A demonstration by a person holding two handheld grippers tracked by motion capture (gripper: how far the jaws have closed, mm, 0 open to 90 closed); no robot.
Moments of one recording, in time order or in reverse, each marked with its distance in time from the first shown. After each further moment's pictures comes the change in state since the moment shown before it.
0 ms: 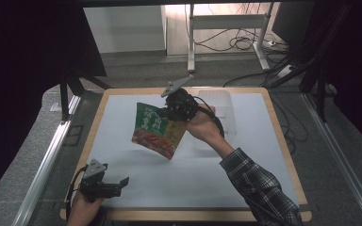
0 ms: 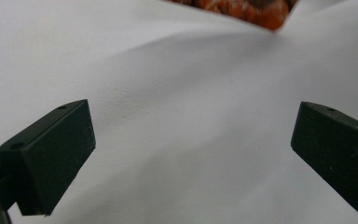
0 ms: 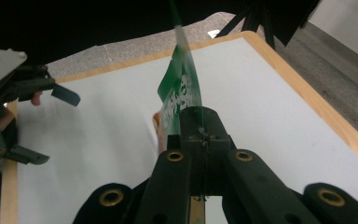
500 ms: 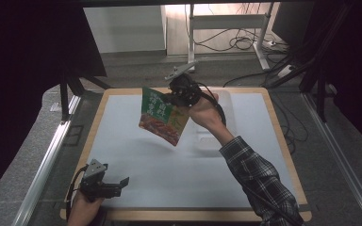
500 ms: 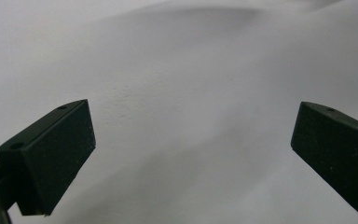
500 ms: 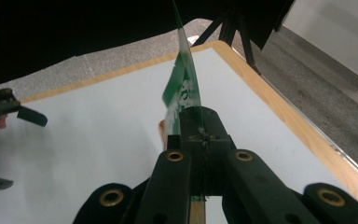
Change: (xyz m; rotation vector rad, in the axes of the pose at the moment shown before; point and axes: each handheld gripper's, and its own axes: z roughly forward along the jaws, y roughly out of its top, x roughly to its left) left arm 0.000 0.000 0.000 0.002 -0.005 -0.006; right arm -0.031 0.018 -0.007 -0.022 -0.067 0.031
